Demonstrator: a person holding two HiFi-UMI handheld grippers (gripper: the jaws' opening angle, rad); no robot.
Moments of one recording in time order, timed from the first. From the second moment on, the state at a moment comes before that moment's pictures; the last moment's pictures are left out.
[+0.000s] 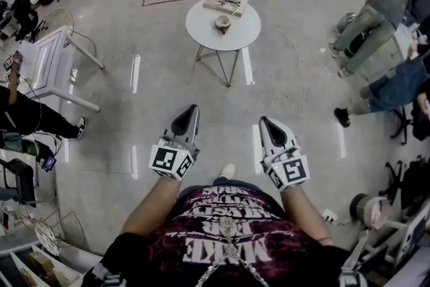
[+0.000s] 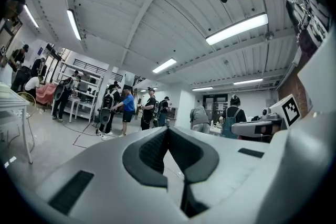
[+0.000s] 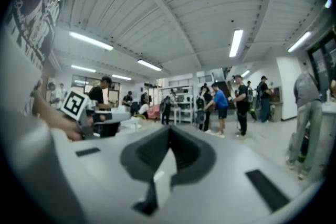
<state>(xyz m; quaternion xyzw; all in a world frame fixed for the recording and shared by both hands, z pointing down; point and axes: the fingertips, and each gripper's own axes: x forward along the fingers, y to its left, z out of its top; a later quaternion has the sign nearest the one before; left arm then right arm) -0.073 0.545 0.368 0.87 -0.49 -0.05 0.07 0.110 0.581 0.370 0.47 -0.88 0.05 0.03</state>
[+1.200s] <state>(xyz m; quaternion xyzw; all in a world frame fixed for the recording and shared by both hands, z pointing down) -0.068 0.434 0.363 0.87 -0.49 -0.04 0.06 0.113 0.467 0.374 0.48 -0.87 0.04 0.04</state>
